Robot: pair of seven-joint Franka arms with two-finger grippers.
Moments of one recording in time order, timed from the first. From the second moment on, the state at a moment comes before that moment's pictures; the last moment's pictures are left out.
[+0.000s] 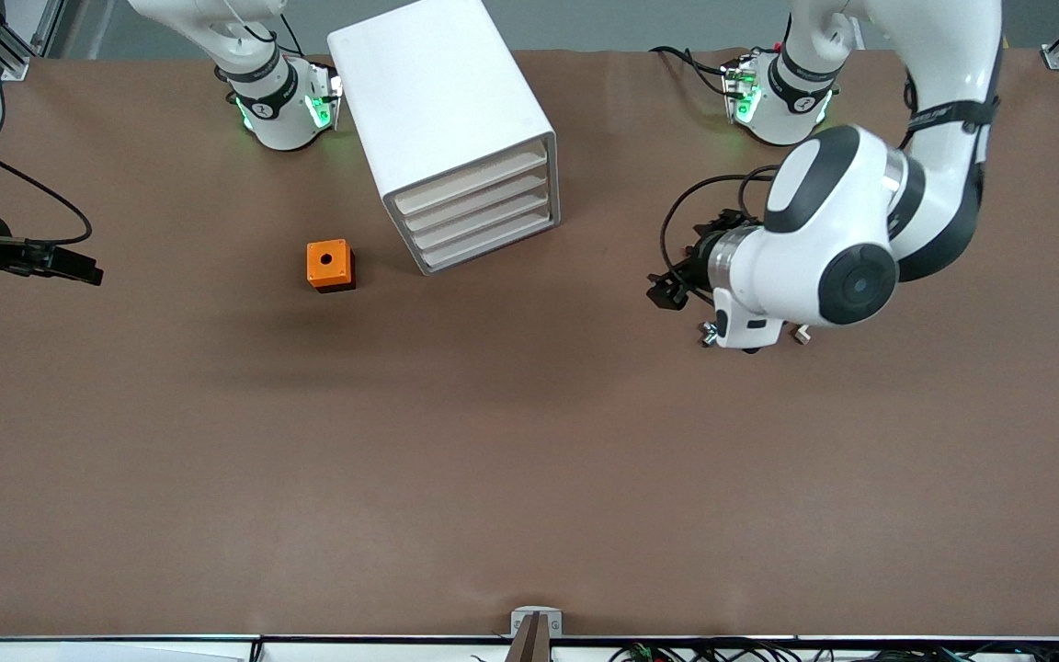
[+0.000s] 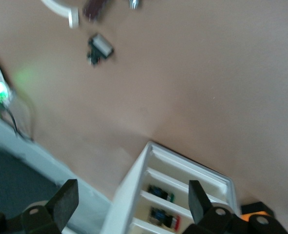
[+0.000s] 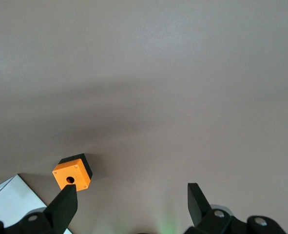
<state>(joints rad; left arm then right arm) -0.41 0.44 -0.01 -1.41 -0.46 1.42 -1.32 0.01 0.08 -0.12 -1.65 -0.02 1.57 0.03</state>
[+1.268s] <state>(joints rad) -0.43 0.74 -0.10 -1.35 -0.88 1.31 -2.18 0.13 0.06 -0.10 -1.66 0.07 1.56 0.42</state>
